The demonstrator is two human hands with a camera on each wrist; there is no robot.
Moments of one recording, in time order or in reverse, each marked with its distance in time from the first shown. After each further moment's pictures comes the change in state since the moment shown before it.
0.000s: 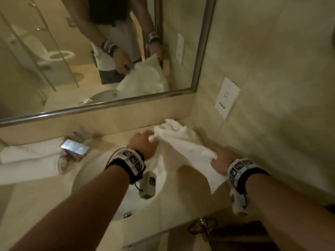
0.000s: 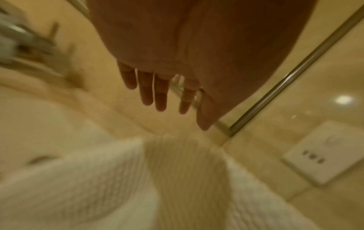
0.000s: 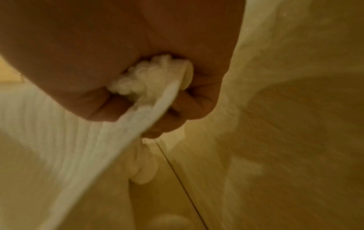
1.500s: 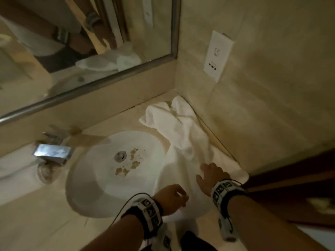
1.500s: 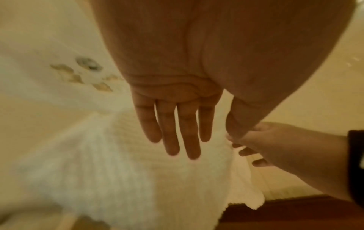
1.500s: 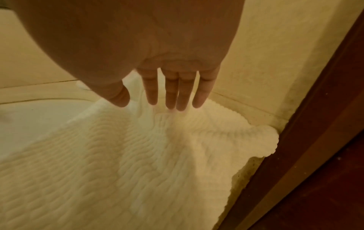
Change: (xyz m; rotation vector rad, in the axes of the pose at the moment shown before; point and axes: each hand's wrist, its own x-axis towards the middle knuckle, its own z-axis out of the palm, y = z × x) left_hand -0.109 -0.072 0.138 -0.076 -0.905 0.015; right_hand -0.058 -0.014 0.171 -0.080 -0.053 0.121
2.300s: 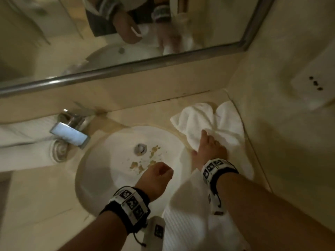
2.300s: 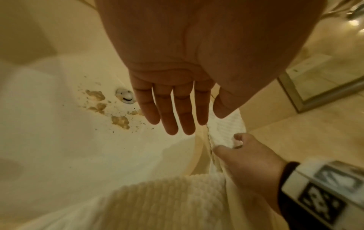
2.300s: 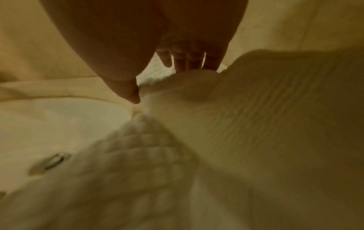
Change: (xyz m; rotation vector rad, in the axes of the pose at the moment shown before) left_hand 0.043 -0.030 -0.127 -0.390 0.552 -0.084; right_hand 0.174 -0.139 -0.056 -0.087 0.124 -0.231
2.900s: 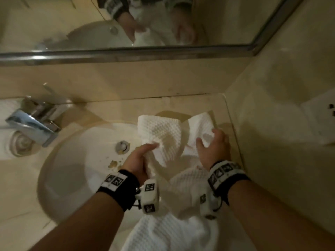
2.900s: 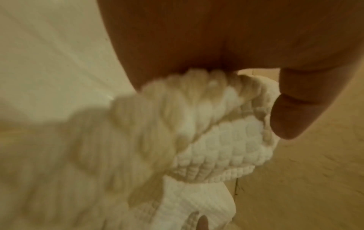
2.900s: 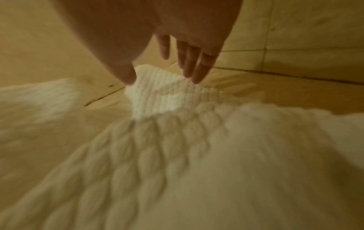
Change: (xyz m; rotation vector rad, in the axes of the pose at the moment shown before) left_hand 0.071 0.048 0.002 -1.171 -0.049 -0.288; right_hand 0.055 0.041 -0.019 0.484 0.283 0.130
